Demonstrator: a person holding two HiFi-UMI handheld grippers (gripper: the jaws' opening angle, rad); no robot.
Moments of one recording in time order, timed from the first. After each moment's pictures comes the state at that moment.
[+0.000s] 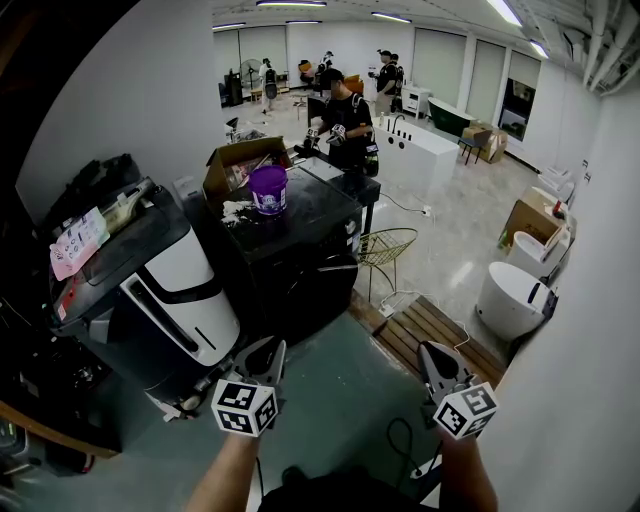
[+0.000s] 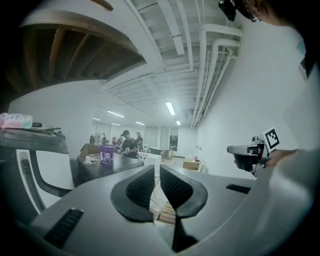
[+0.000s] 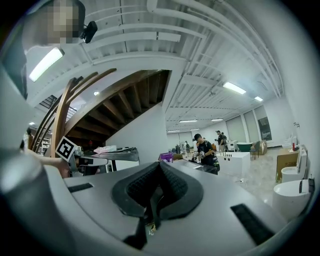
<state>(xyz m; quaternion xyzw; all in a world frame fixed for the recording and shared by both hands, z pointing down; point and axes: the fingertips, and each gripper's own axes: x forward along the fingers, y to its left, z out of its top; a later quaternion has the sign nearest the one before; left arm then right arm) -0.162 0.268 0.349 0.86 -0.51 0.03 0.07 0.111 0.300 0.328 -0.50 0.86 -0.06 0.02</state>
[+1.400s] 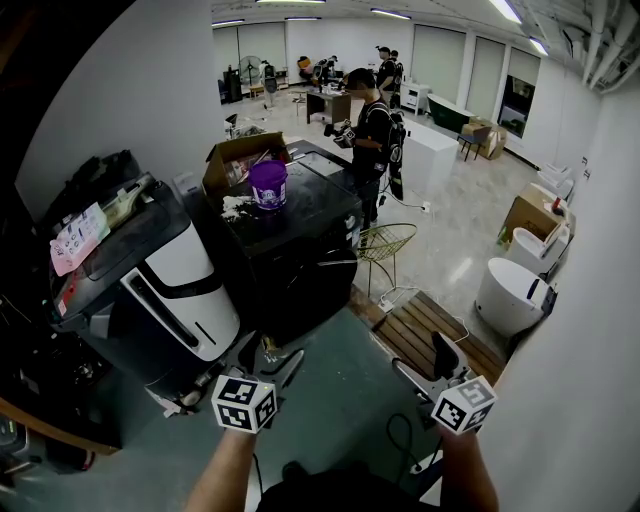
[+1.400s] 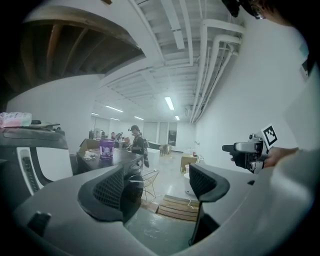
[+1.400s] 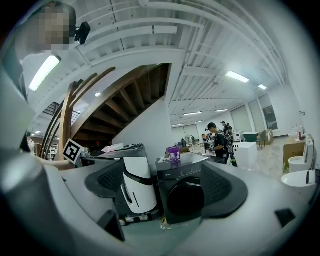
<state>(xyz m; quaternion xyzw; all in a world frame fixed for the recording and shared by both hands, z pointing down) -0.161 0.278 0.362 0.86 -0.50 0.06 0.09 0.093 0.309 0.340 -0.47 0.88 -0.10 0.00</state>
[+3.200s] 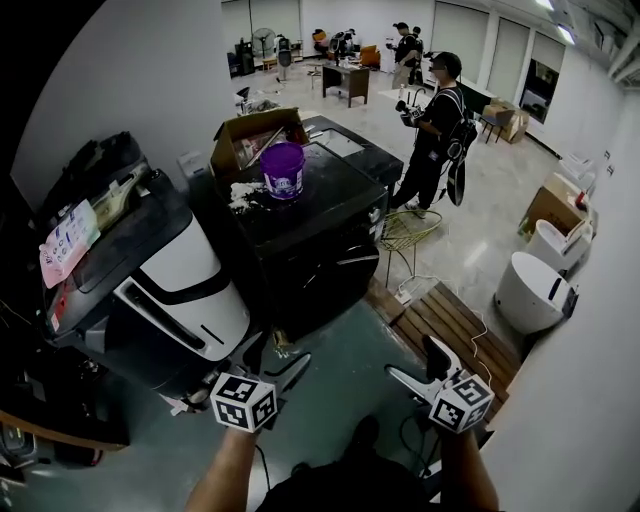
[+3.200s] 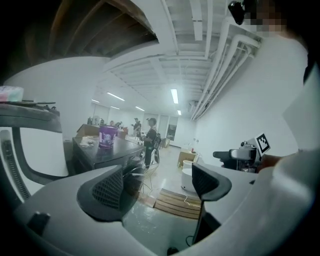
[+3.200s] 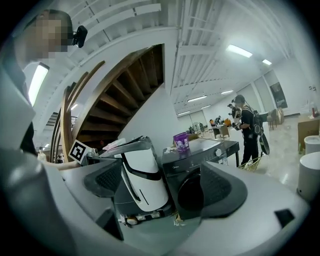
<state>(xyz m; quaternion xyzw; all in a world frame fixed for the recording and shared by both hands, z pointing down) -0.195 0.184 0.413 0.86 -0.48 0.08 0.16 0.032 0.202 0.399 -0.41 0.89 -0.18 -0.01</state>
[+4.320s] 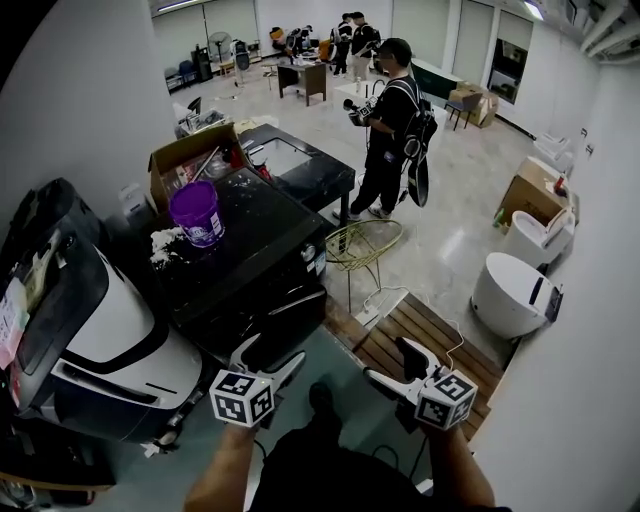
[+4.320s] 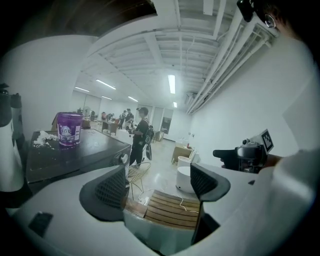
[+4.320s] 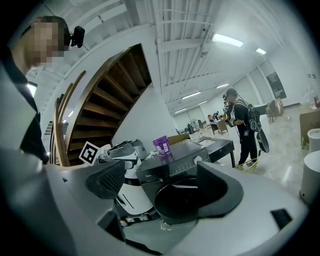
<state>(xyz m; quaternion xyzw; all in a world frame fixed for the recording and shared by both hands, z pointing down) -0.009 -0.039 0.451 0.88 -0.43 0.11 0.19 0.176 0.011 0.424 -0.40 0.89 -0.23 0.00</state>
